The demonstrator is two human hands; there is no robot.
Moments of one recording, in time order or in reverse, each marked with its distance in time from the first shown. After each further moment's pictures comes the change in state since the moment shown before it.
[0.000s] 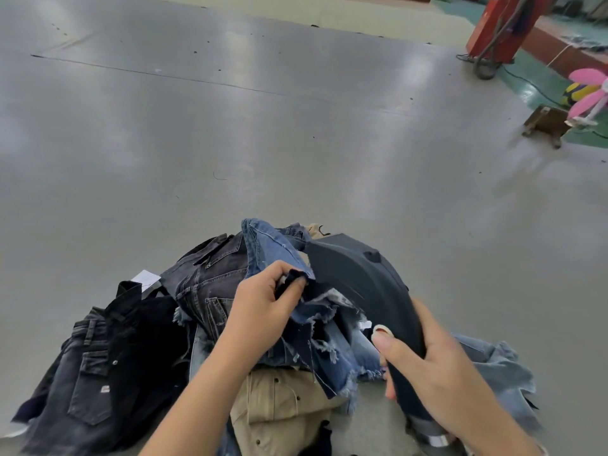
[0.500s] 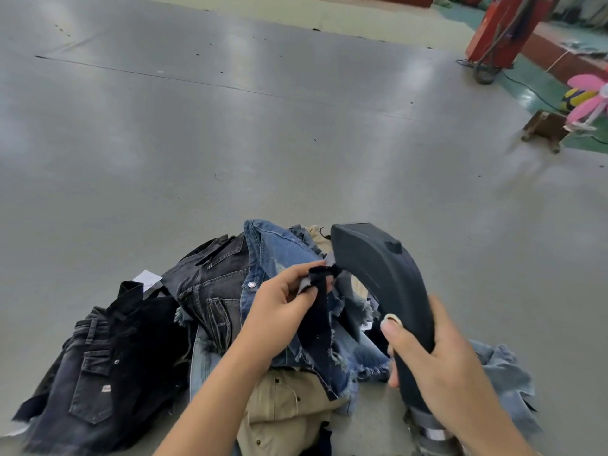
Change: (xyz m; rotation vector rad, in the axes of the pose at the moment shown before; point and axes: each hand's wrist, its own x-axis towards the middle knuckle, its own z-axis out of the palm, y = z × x) left_hand -0.004 0.008 0.010 -0.361 -0.130 -0.124; right_hand -0.004 -0.008 0.005 -0.098 0.179 -0.036
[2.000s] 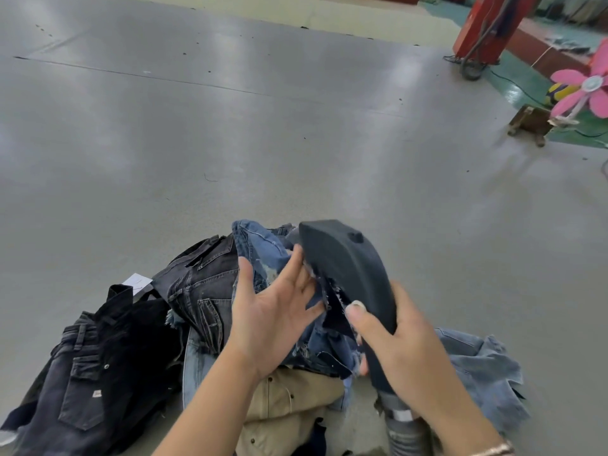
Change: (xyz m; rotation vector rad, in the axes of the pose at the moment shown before) left_hand 0.002 -0.005 0.014 -0.806 -0.313 -0.143; right_hand 0.008 -0.003 0.011 -0.015 -0.045 -0.030
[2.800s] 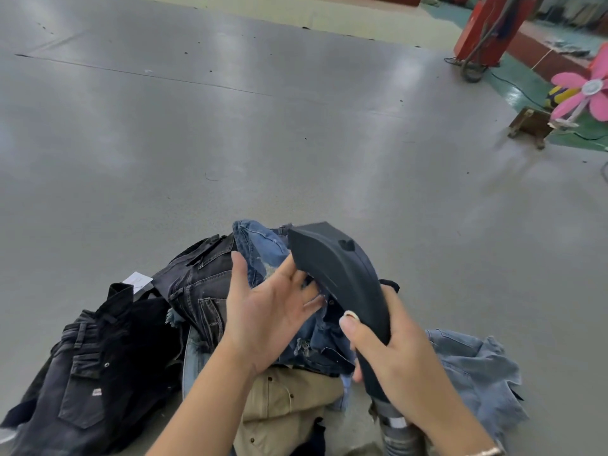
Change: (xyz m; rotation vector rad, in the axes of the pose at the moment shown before) left_hand -0.001 0.006 -0.004 0.012 0.015 0.047; right_hand -0.006 0.005 0.004 0.036 -0.077 -0.027
